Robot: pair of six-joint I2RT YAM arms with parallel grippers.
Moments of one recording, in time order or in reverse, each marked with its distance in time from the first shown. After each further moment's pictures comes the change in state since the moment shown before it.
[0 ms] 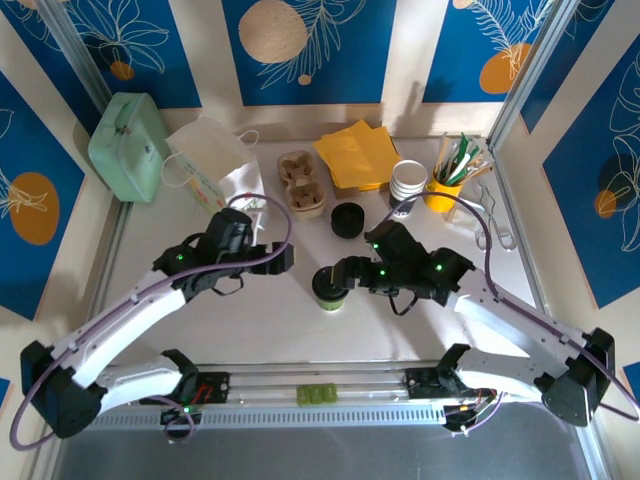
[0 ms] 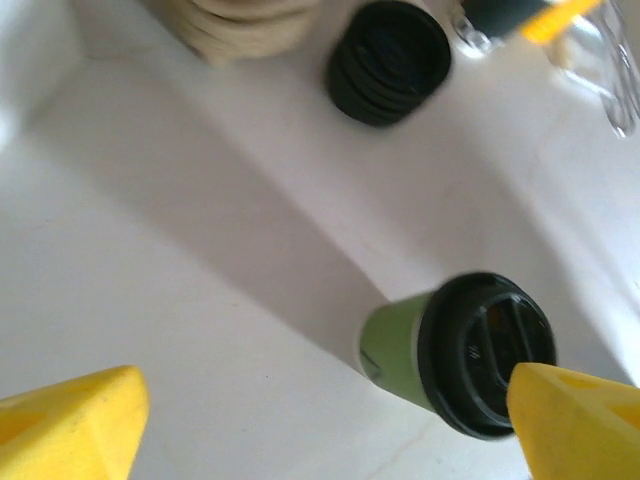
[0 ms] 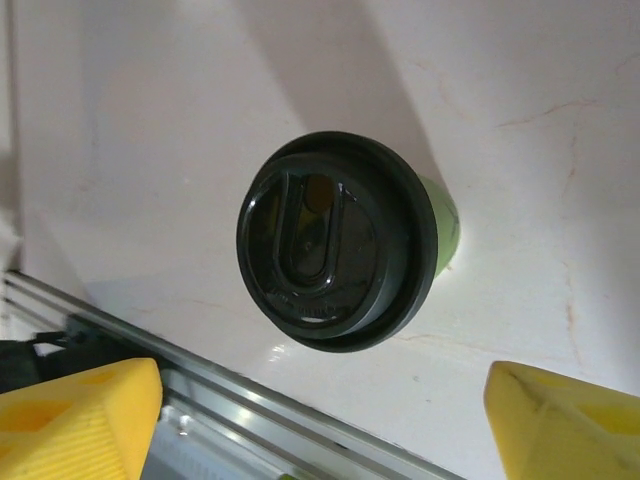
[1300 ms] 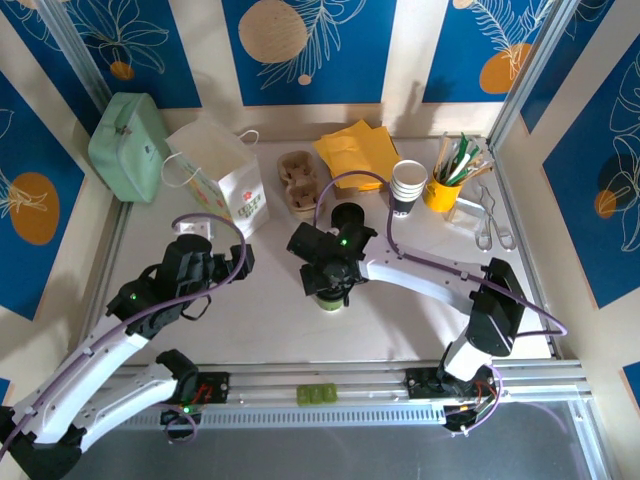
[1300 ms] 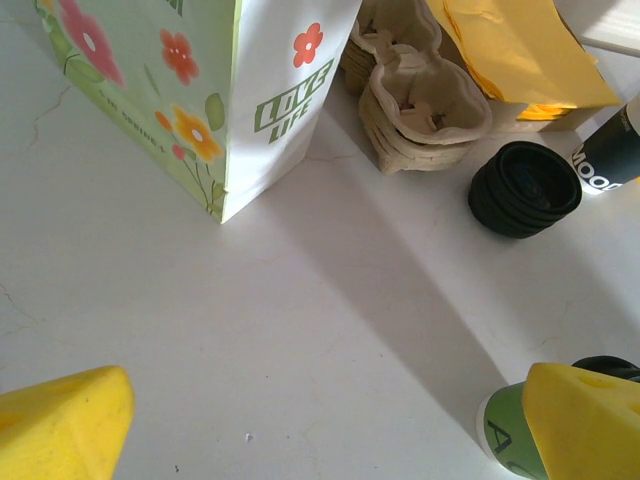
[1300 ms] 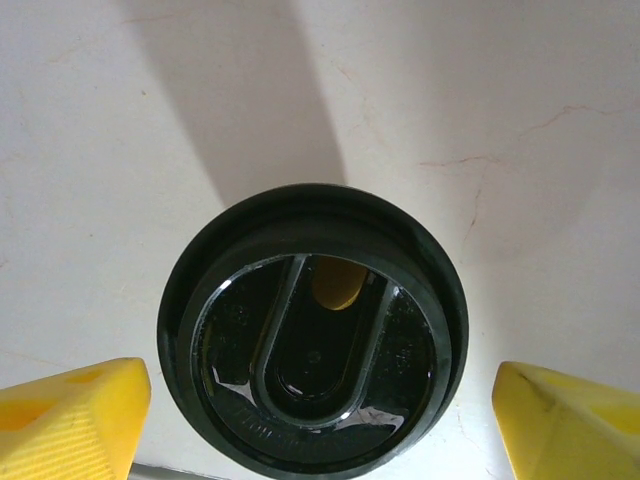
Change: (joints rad) left arm 0.030 -0.307 -0.114 -0.082 -0.300 -0.029; right arm 0.203 0.537 0.426 -0.319 0.343 -0.082
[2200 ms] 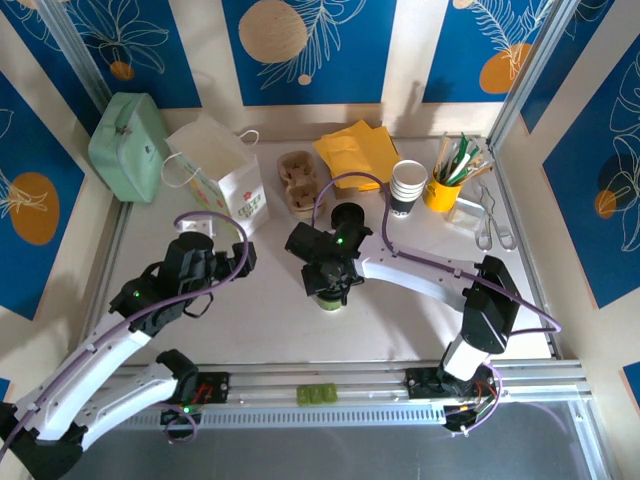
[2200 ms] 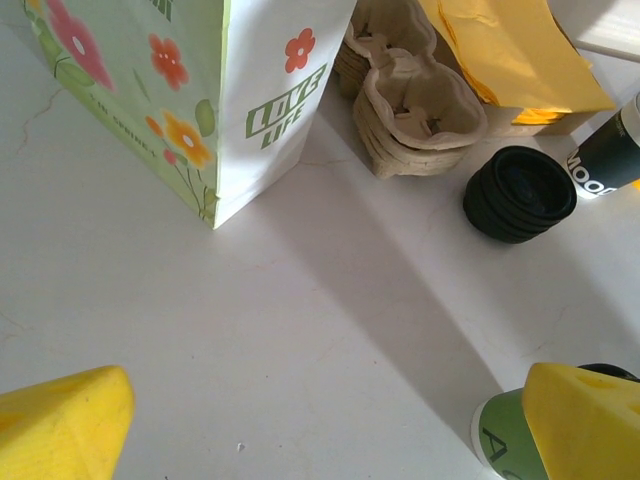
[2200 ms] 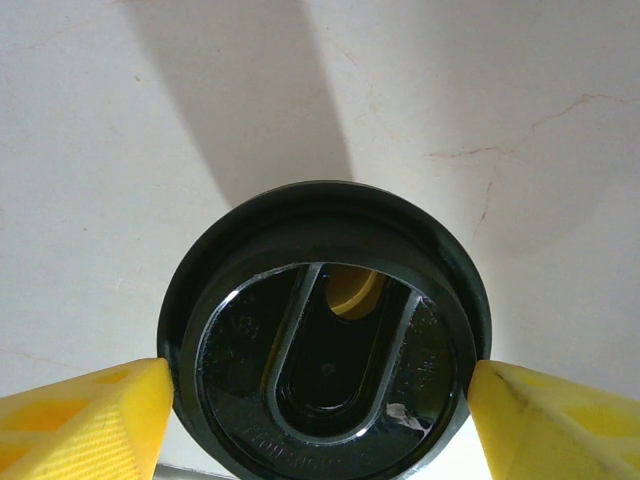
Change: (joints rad) left arm 0.005 0.021 0.000 0.028 0.008 0.000; right arm -0.008 0.029 0.008 -0.008 -0.025 -0.005
